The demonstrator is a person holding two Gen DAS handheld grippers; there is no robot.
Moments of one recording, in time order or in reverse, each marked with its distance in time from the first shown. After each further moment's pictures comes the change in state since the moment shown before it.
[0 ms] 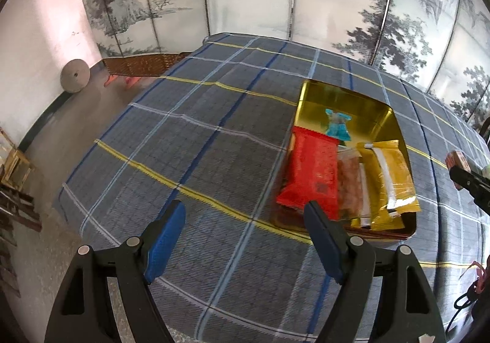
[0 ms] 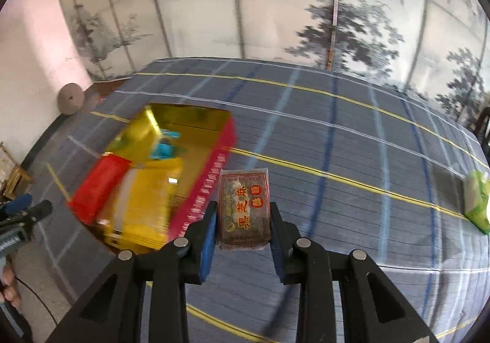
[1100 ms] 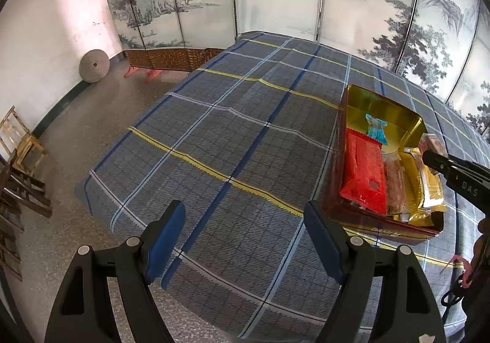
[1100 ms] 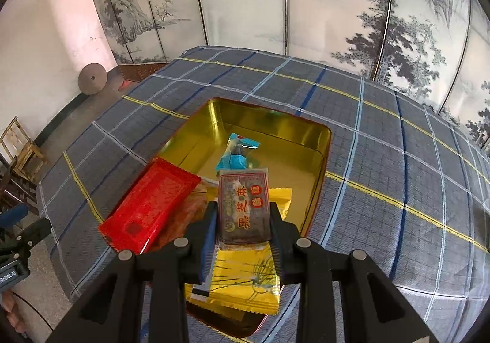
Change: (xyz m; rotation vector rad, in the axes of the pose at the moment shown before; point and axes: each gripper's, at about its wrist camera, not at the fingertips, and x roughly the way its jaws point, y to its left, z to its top) left arm -0.004 0.052 -0.007 -0.057 0.002 0.065; right arm 0.047 0.091 0.022 -0.101 0.029 0.067
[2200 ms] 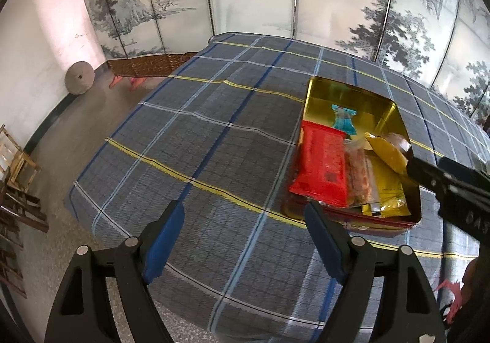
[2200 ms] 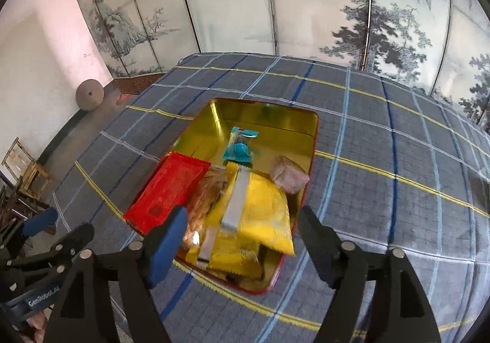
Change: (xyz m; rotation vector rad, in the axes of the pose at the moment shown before) left arm -0.009 -0.049 -0.001 0.081 0.001 -0.041; right arm -0.040 0.005 -0.025 0.085 -0.022 -0.010
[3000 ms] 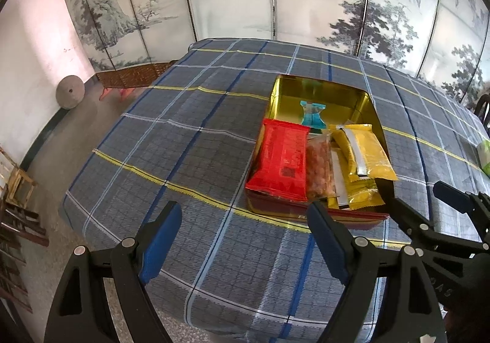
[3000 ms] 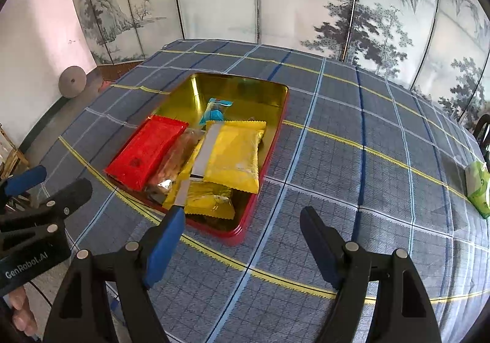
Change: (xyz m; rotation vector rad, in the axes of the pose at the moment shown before) left arm -0.013 -0.039 -0.004 0.068 -0.014 -0.024; right arm -0.017 -0.009 -0.038 -0.029 0.037 -0.101
